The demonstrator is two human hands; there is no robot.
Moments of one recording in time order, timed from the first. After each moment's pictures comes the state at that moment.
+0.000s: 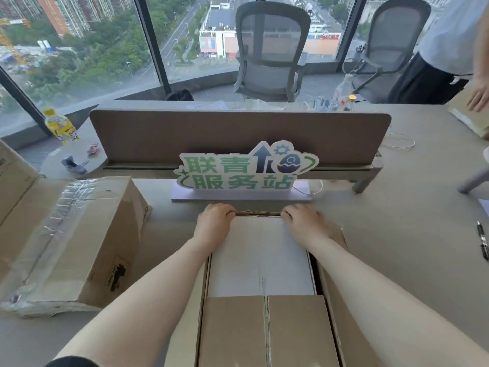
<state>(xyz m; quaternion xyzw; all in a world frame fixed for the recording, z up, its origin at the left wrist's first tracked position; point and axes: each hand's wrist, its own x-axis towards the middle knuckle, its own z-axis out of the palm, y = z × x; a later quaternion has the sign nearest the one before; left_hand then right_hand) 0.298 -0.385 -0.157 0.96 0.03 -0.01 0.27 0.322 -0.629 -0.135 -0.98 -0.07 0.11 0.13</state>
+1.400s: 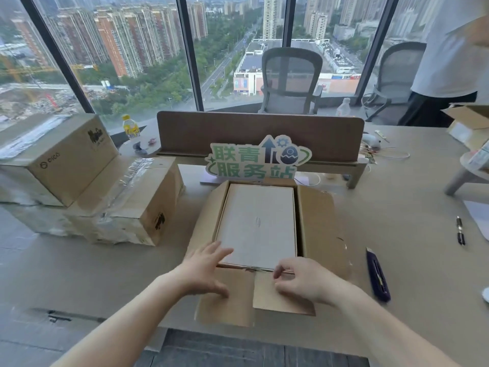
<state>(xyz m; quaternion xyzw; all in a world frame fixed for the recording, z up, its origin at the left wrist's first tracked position) -0.003 -0.419 -0.075 0.96 -0.01 -0.22 0.16 0.043 -0.685 -0.053 -0.89 -0.22 0.30 0.25</state>
